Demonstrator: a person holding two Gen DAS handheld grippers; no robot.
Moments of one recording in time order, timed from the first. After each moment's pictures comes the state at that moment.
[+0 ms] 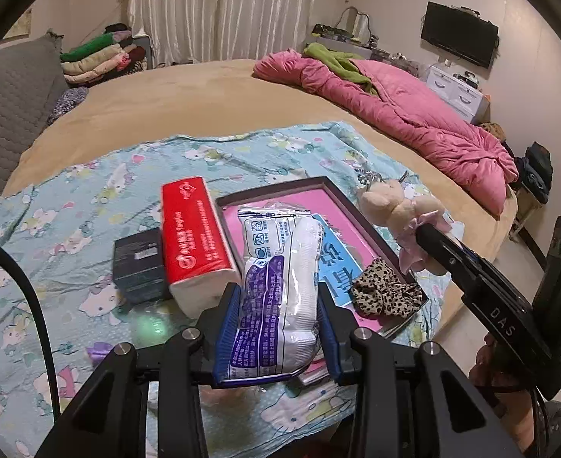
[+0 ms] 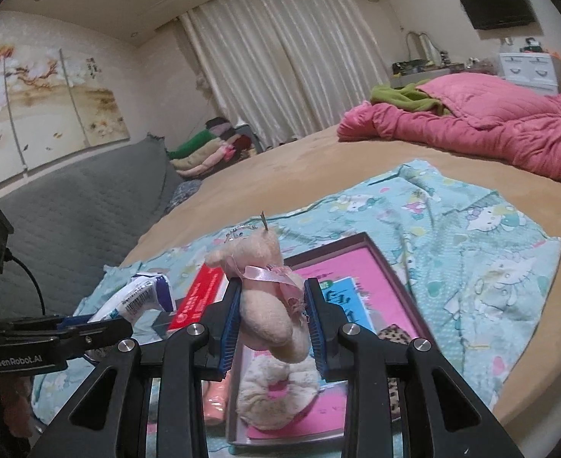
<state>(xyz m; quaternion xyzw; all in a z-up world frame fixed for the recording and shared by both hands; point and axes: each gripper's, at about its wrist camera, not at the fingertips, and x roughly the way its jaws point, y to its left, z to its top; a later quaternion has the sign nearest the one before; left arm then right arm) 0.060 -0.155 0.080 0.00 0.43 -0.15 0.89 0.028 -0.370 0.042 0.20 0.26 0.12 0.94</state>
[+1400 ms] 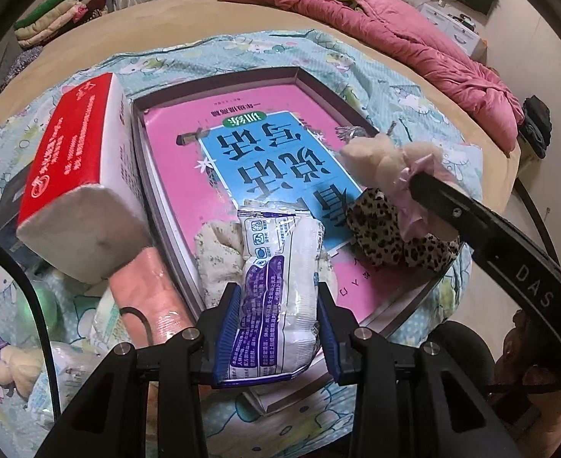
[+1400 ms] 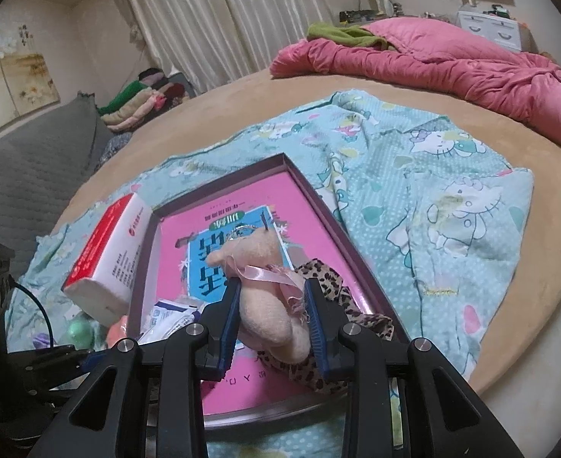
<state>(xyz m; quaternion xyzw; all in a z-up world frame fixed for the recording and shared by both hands) 0.099 -0.219 -0.048 0.02 0.53 -0.19 0.82 0.065 -0.385 -0.041 0.18 0.39 0.03 0.90</state>
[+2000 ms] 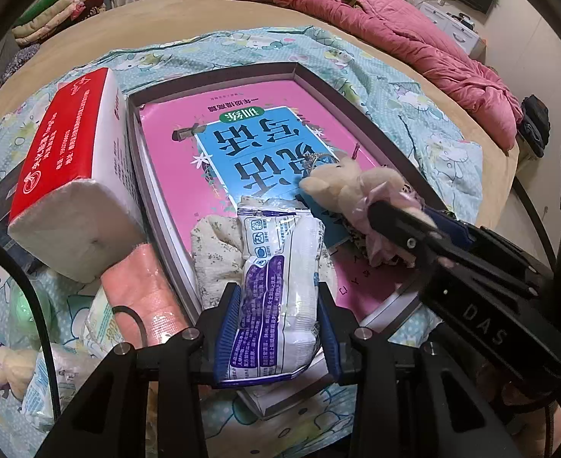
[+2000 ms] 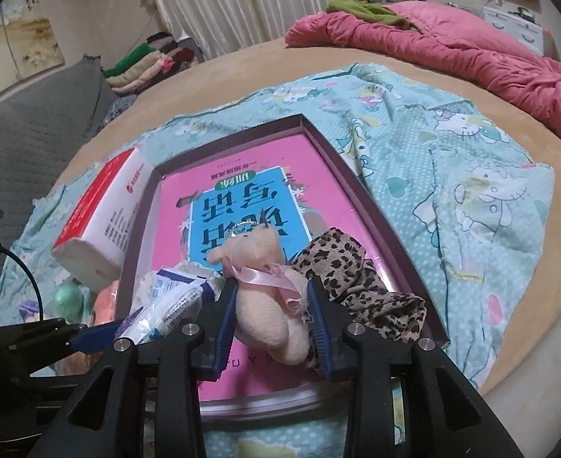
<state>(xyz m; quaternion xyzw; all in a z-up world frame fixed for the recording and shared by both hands) 0.101 -0.221 -0.053 0.02 0.54 -0.19 0.82 0.077 -0.362 -0.060 0.15 0.45 0.06 0.88</state>
